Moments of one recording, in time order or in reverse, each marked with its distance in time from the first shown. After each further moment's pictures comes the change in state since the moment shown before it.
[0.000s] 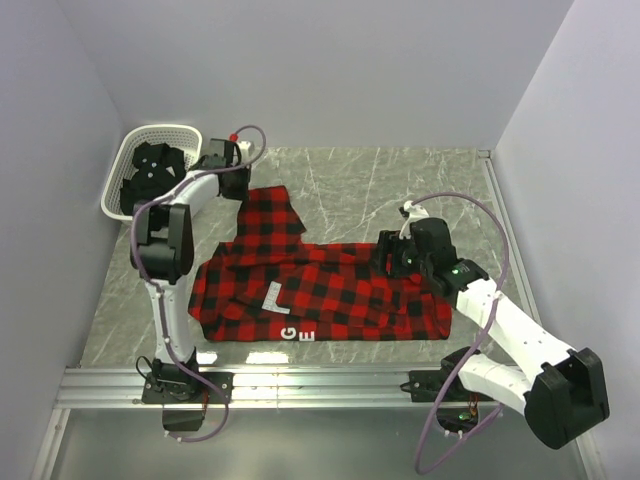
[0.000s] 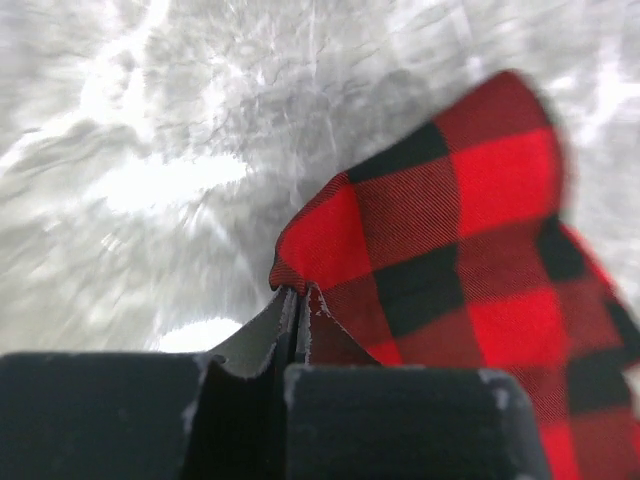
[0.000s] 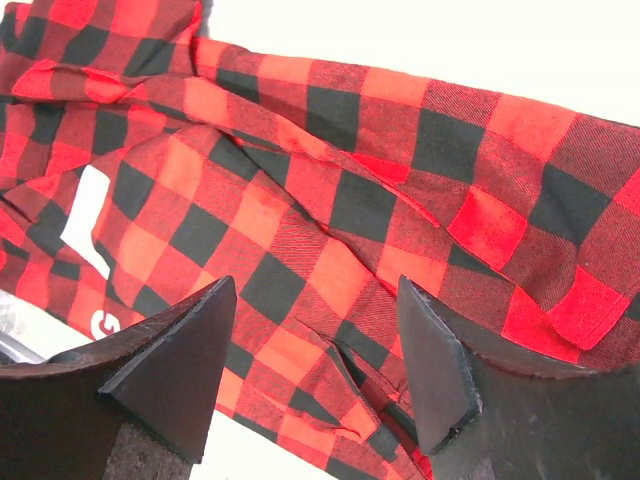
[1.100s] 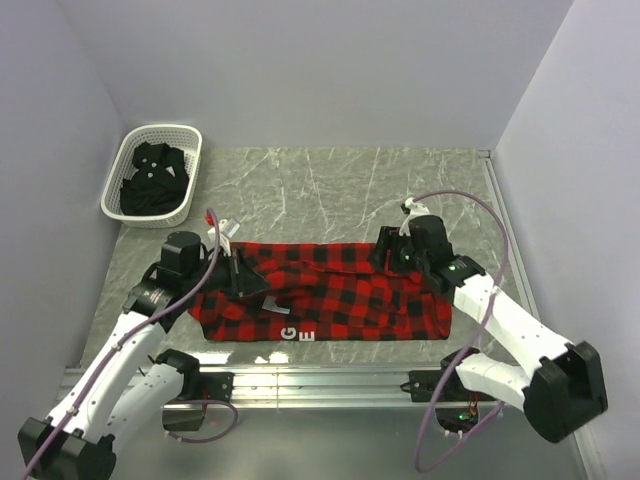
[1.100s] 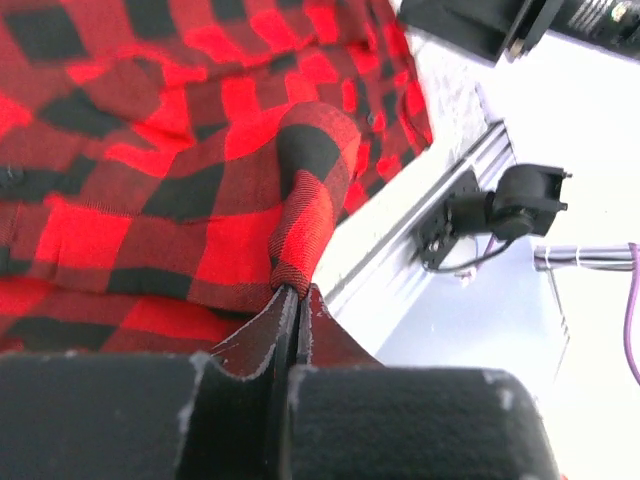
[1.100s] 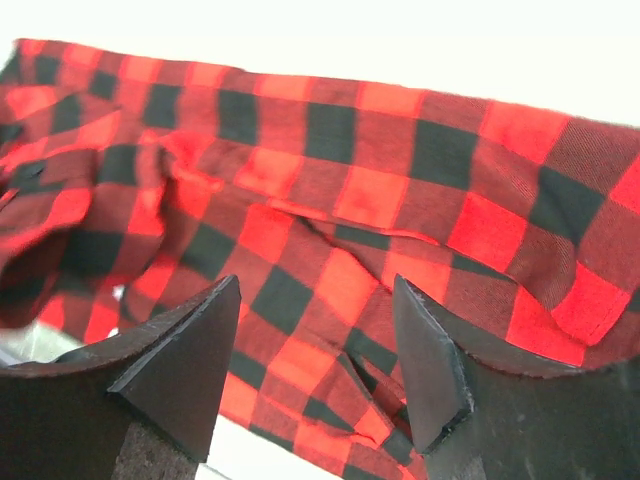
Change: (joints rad) left arm -0.202 -1.423 -0.990 -0.079 0.475 -0.496; right arm 0.018 0.000 0.024 -0.008 0.051 0.056
